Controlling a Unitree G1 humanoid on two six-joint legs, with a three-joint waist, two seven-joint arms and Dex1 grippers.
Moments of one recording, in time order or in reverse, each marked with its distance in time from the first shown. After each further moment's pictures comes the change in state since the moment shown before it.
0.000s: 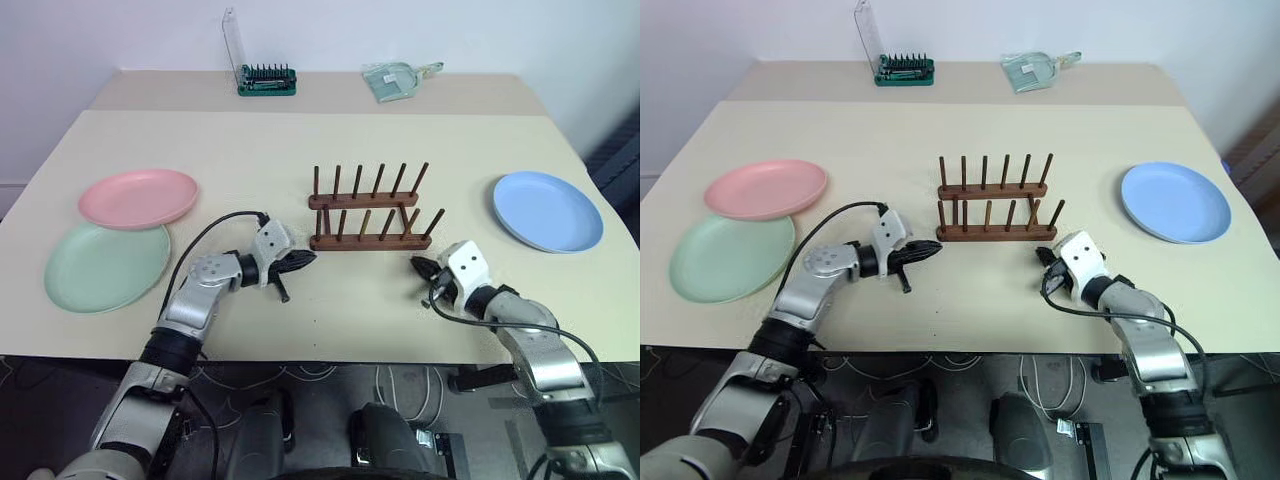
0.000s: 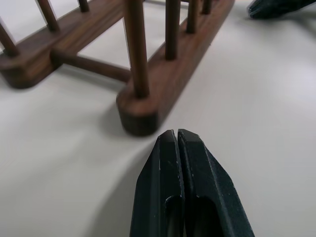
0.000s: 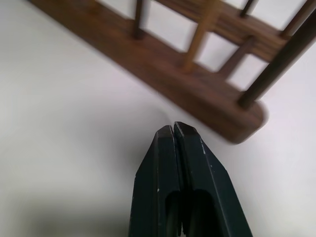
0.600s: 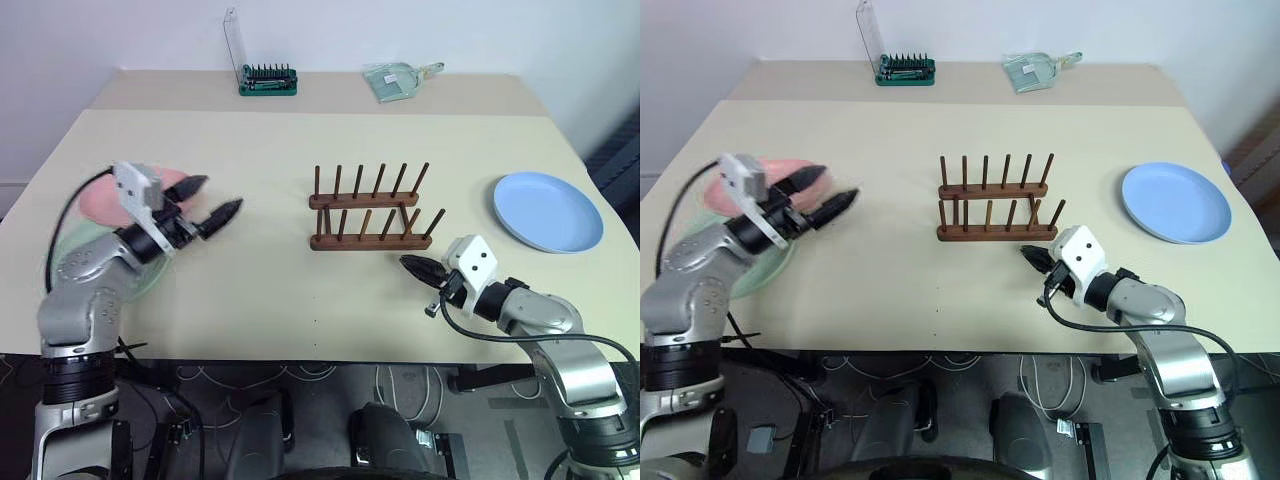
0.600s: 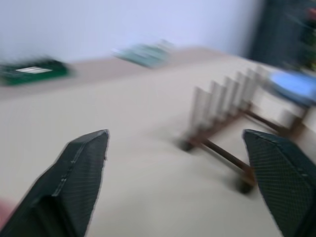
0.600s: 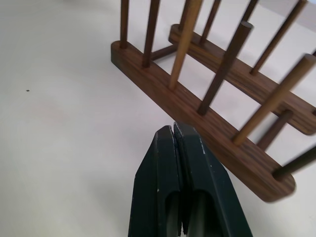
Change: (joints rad) left arm 0.055 0.126 0.532 -0.309 -0.358 0.280 0.281; right arm -0.027 -0.049 -0.008 -0.184 0.079 0.103 0.085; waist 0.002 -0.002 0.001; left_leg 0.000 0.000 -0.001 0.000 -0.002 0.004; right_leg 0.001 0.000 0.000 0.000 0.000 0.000
